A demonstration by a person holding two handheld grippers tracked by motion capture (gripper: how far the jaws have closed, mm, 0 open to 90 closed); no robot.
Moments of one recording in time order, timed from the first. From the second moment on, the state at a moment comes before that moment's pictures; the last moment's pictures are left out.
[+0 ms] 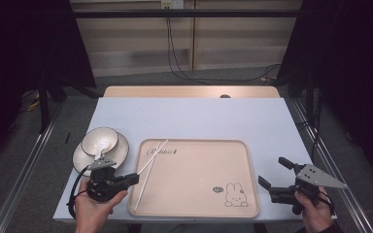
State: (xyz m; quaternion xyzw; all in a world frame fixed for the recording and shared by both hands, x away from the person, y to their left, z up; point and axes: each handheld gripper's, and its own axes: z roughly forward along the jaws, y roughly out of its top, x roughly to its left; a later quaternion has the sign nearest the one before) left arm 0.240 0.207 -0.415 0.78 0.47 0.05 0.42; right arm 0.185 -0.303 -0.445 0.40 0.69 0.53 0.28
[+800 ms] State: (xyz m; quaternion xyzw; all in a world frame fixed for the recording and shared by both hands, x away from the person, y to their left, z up) left arm 0.263 0.168 -0.444 0.74 0.57 0.06 0.34; right arm 0.185 -0.303 -0.445 0.39 0.70 0.53 0.28
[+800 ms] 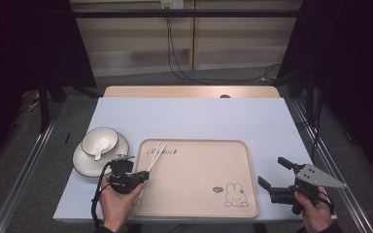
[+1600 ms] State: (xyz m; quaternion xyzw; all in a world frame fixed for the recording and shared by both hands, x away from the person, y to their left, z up) left arm 0.268 0.158 -0.460 0.76 0.56 0.04 0.32; right arm 0.185 -0.302 -0.445 0.39 0.70 0.53 0.28
